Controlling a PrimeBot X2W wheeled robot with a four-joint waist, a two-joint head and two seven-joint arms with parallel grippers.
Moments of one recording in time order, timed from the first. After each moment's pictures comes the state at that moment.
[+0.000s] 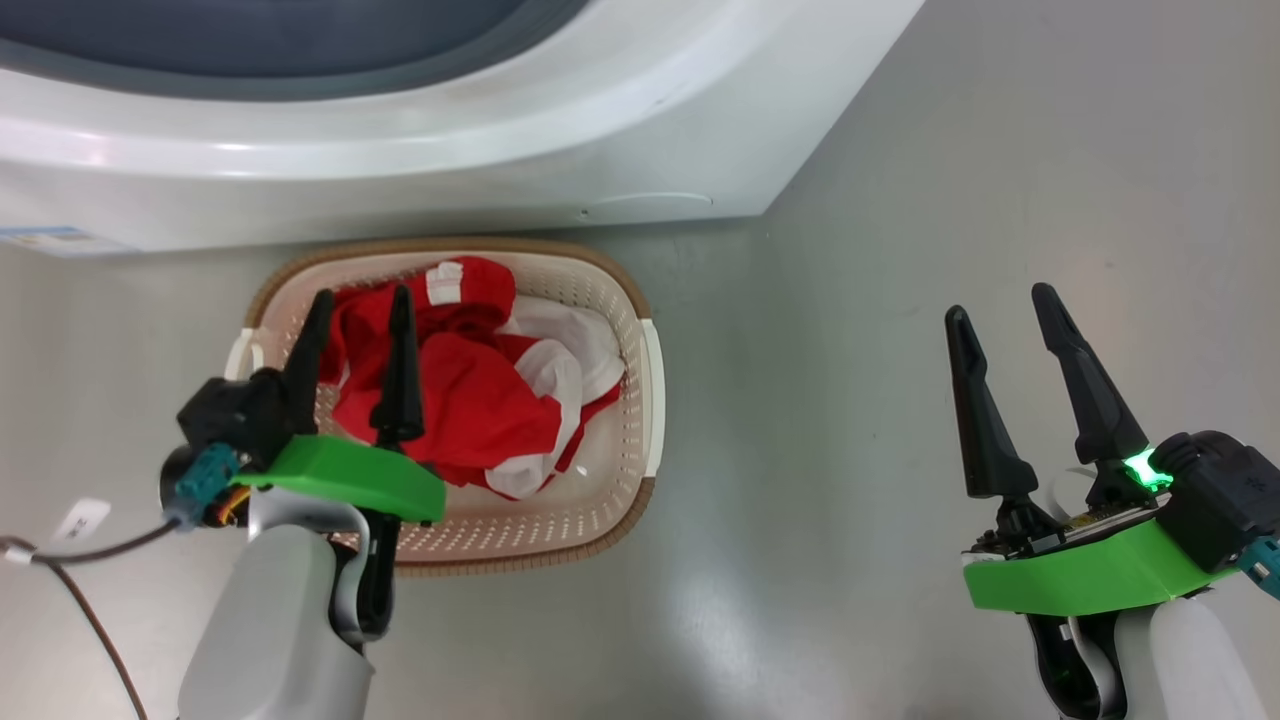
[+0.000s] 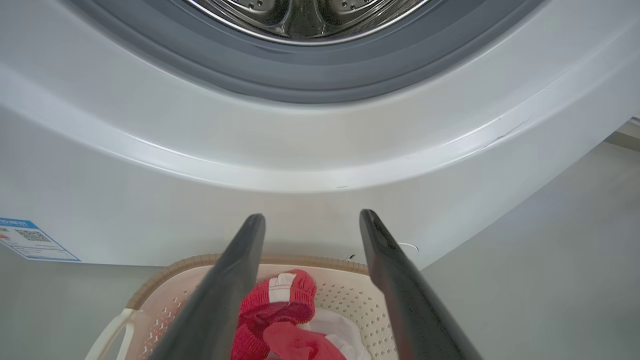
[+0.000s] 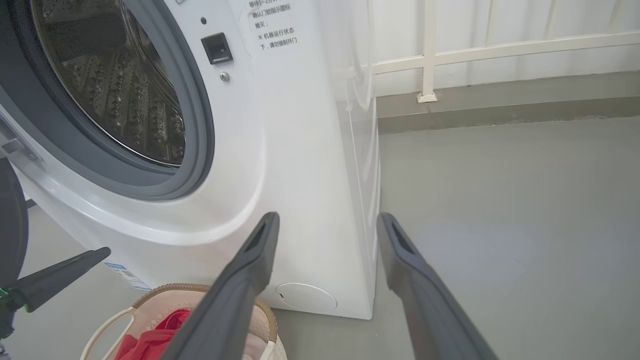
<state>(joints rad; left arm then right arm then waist) -0.52 0.03 -0.22 0.48 -0.38 -0.02 -0.25 -0.18 -0.07 0.05 -0.13 0.25 0.13 -0.23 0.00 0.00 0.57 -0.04</state>
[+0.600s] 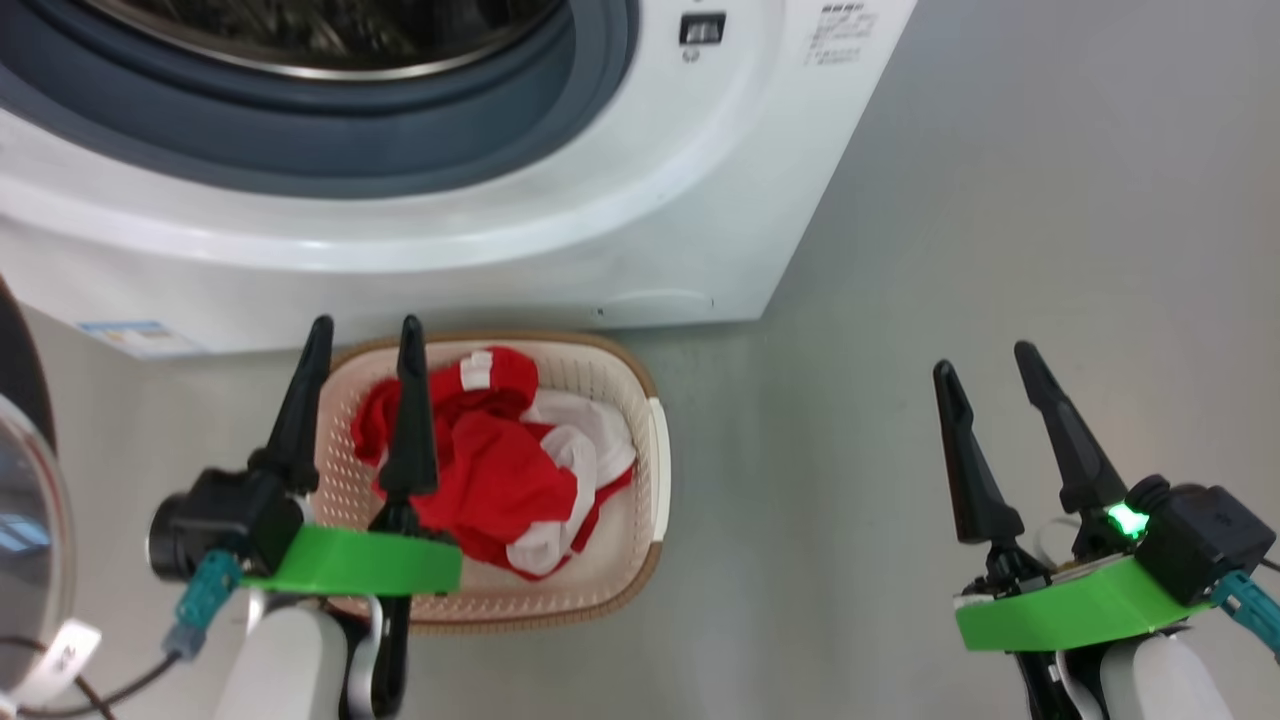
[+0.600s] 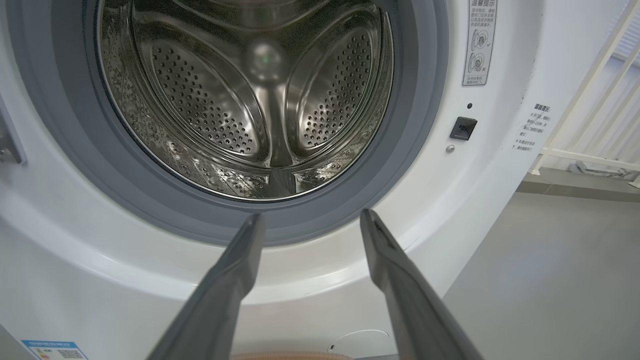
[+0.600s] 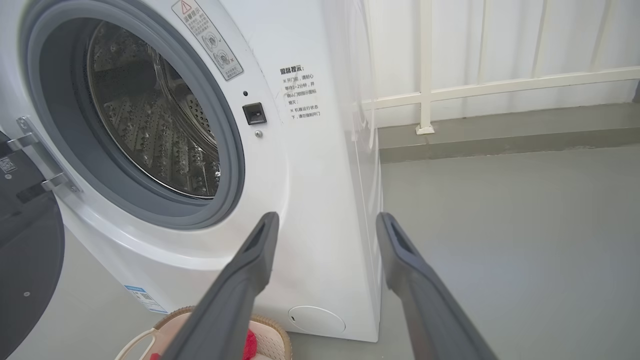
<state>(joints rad) -0.31 0.03 -0.22 0.11 -0.31 0.03 -0.25 -0.13 -0.06 0.05 -0.09 0.26 0.13 -0.24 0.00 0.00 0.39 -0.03</state>
